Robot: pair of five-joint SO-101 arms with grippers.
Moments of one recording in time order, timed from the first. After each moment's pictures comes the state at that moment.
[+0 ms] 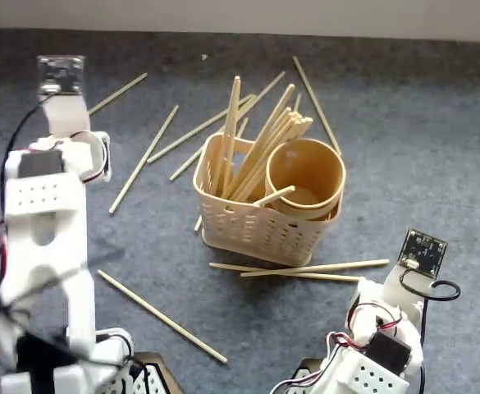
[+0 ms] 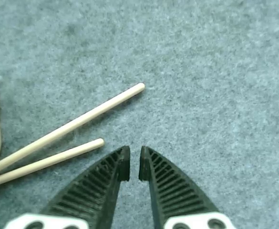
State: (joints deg) left arm -16.1 -16.0 21.9 57.5 -2.5; right arm 27.6 -102.6 95.3 69.1 6.1
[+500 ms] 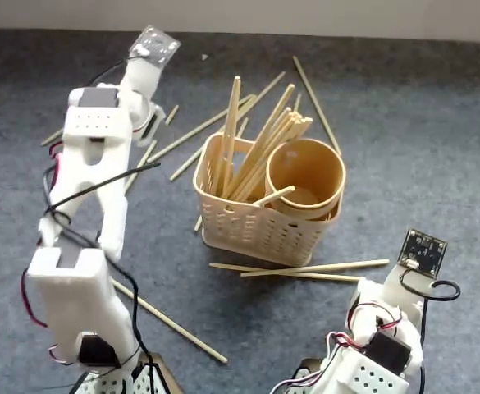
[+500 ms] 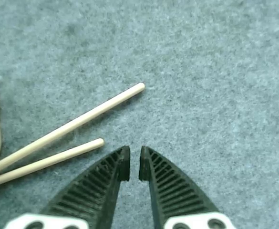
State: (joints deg) left arm -5.8 23.5 -18.5 61.8 -23.2; right arm 27.6 -102.6 95.3 69.1 6.1
